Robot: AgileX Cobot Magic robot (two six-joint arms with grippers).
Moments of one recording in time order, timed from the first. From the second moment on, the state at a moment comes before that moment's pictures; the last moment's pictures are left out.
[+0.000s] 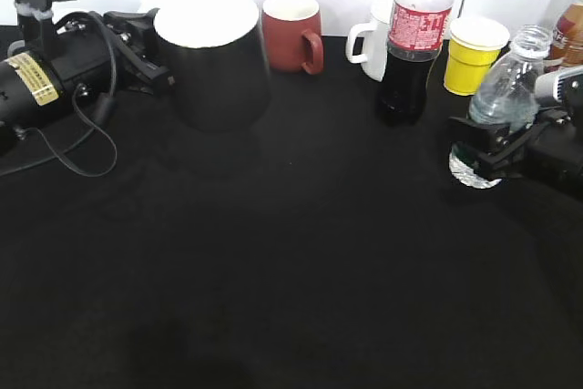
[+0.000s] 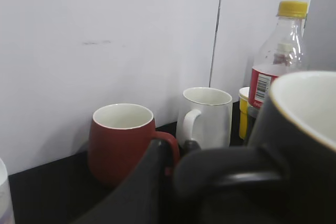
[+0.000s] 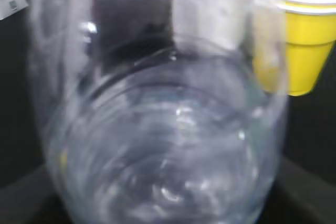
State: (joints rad) left arm -0.27 1.77 -0.73 0.60 -1.08 -0.42; right arm 0.00 1.86 -0.49 -0.58 -1.09 0.25
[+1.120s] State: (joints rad) left arm -0.72 1.88 -0.98 0.60 -0.95 -0.42; right arm 0.00 1.36 -0.59 -0.85 -1.01 -0.41
